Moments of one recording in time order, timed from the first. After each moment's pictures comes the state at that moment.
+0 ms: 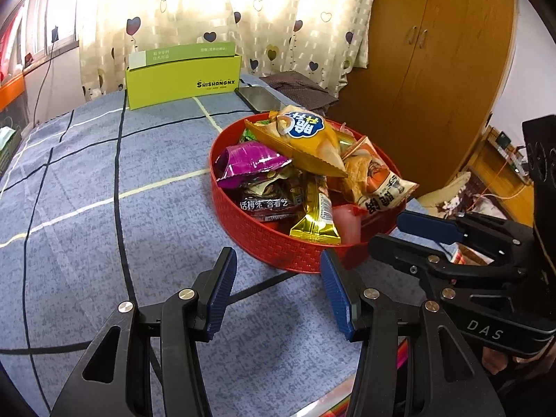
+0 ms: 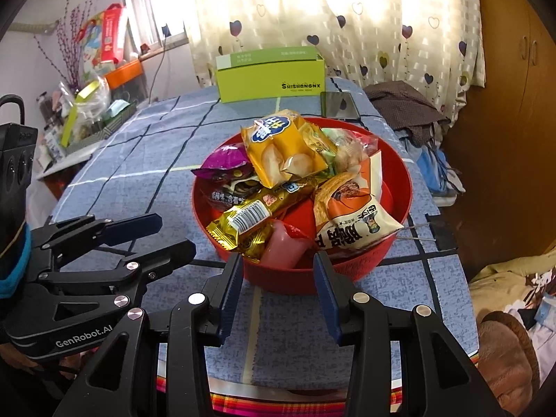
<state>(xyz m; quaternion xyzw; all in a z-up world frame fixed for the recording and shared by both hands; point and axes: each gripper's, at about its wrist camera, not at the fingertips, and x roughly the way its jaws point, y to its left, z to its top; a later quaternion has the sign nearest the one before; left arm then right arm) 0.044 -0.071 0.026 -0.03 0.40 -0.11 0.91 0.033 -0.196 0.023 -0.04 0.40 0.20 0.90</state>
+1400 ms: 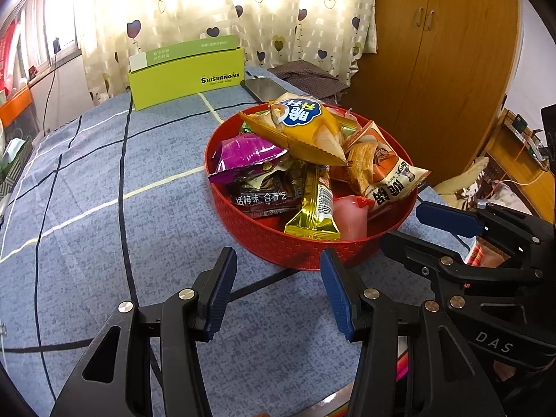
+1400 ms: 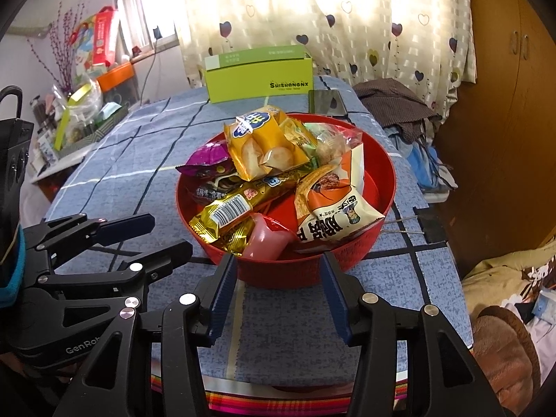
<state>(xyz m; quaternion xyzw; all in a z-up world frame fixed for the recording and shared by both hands) 0.050 -0.093 0.023 0.00 0.41 -0.08 0.91 0.035 -0.210 0.019 -0.03 0.40 0.18 0.90</state>
